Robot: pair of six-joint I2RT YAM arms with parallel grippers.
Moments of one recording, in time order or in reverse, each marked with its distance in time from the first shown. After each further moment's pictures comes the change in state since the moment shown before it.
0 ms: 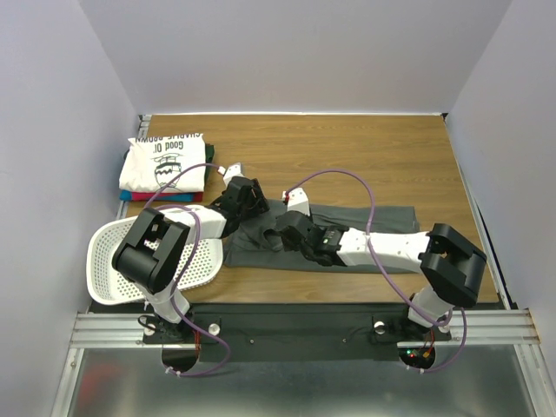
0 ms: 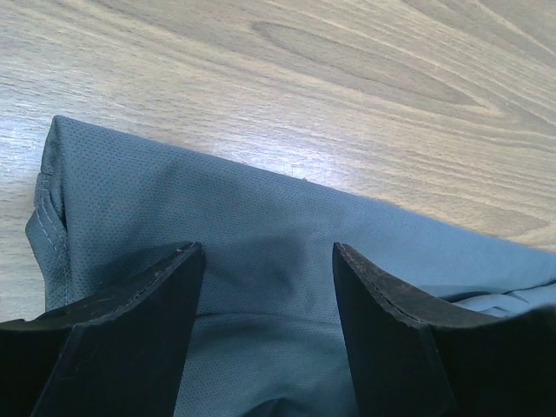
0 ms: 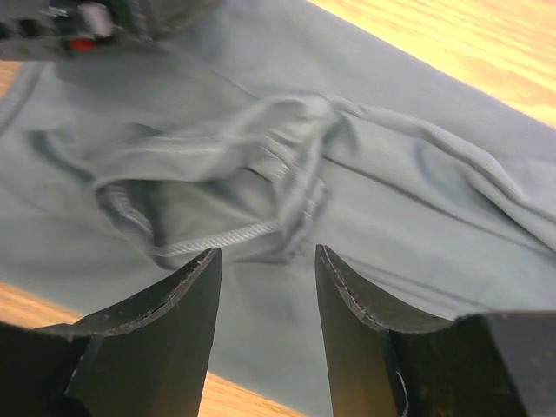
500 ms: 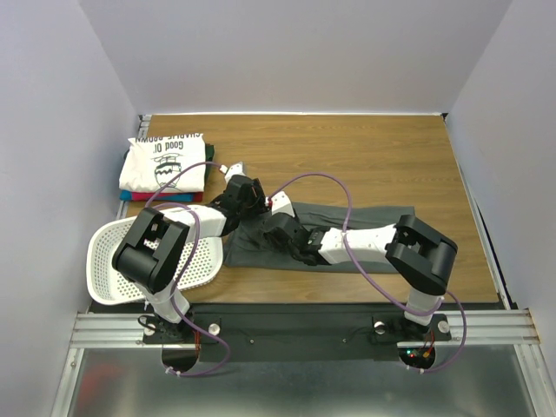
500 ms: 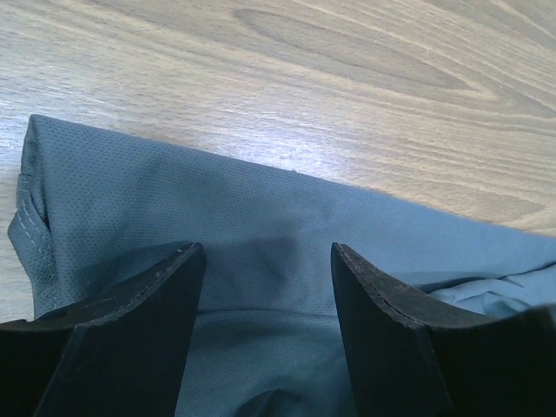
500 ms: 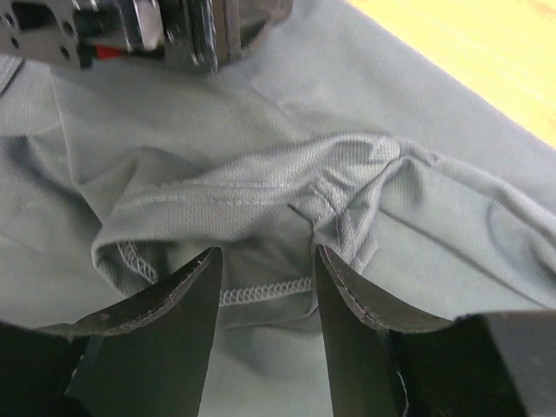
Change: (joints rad) left arm 0.000 0.000 0.019 -0.028 0.045 0.016; right arm 0.002 0.180 0.045 0.168 -0.037 -0.137
